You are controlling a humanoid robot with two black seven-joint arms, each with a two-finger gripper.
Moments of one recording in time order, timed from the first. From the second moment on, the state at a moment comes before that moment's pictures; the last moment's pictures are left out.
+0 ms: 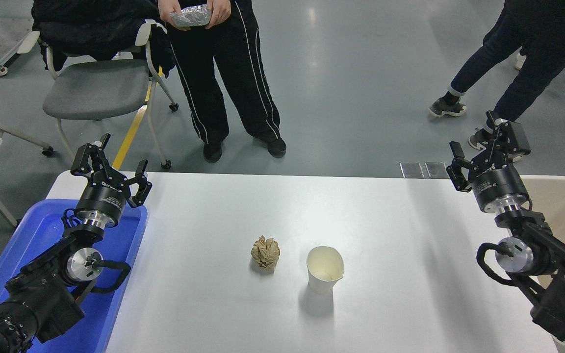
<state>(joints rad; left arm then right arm) -0.59 0.29 -0.87 -0.45 0.19 -0.49 -0.64 0.57 -0.40 0.80 0.83 -0.27 0.05 0.63</state>
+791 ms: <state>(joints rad) -0.59 0.29 -0.87 -0.45 0.19 -0.49 -0.64 0.57 -0.39 0.80 0.82 -0.27 0.06 0.63</state>
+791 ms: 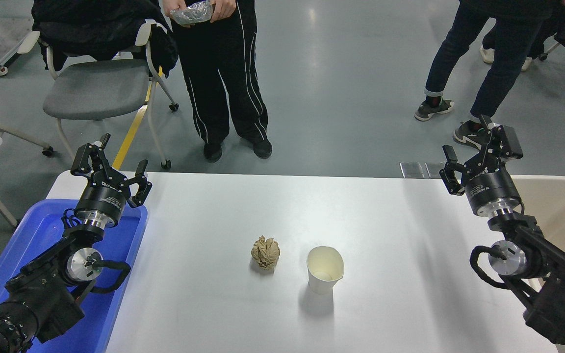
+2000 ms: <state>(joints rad) -0.59 0.29 -0.87 -0.45 0.19 -0.49 -0.64 0.66 -0.50 0.67 0.76 -0.27 0.05 0.63</state>
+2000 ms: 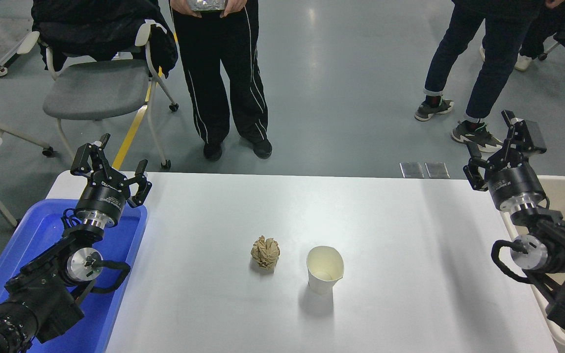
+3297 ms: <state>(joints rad) -0.59 0.29 -0.87 -0.45 0.19 -0.49 -0.64 1.61 -0.25 -0.79 0.90 -0.76 0.25 0.37</state>
